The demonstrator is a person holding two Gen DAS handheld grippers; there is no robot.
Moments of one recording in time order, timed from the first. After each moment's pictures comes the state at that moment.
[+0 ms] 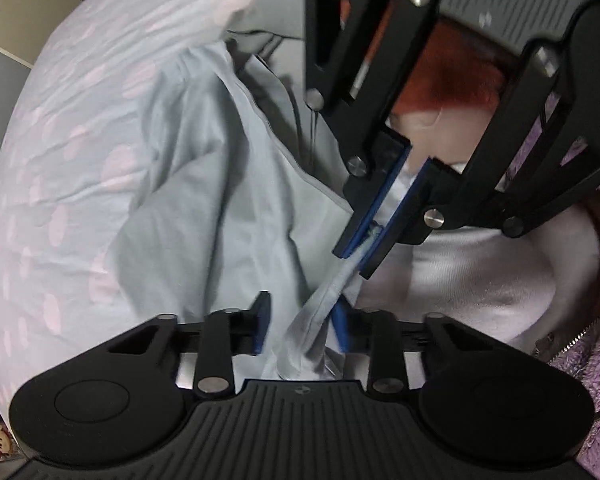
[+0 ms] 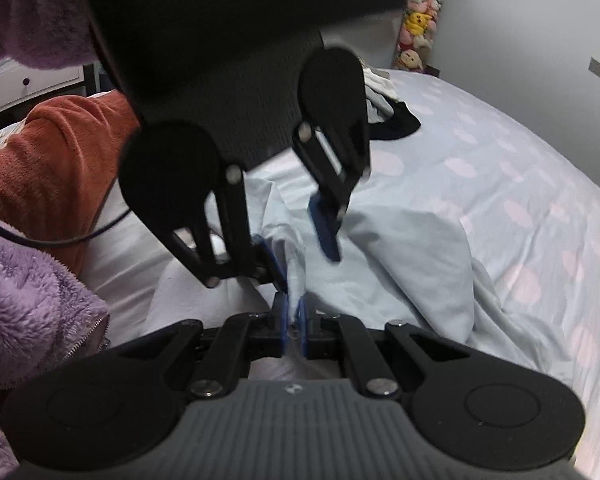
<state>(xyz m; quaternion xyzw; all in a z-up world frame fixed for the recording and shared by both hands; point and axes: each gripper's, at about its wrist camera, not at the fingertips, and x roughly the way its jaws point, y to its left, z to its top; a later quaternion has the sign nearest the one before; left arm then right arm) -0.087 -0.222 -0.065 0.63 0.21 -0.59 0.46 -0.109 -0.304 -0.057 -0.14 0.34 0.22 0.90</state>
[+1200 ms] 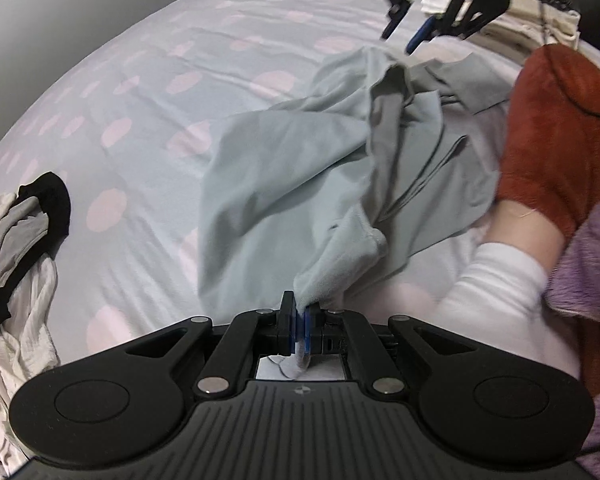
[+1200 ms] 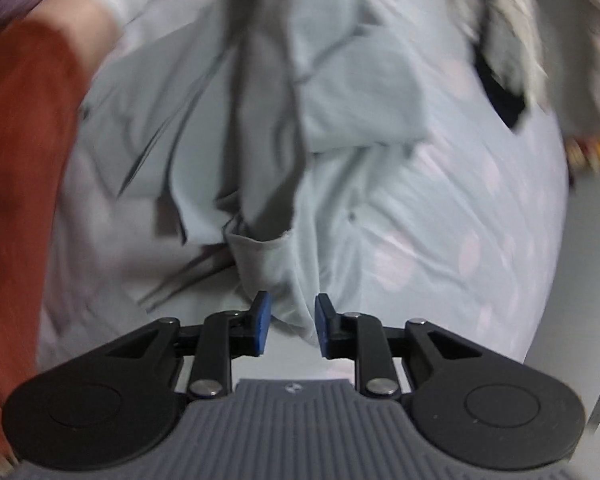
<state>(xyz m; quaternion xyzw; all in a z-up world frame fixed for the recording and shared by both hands) -0.032 -0.154 -0.042 0.38 0.35 -0.51 0.69 -0.040 -0.444 -0.073 -0.67 0.36 0.35 0.55</state>
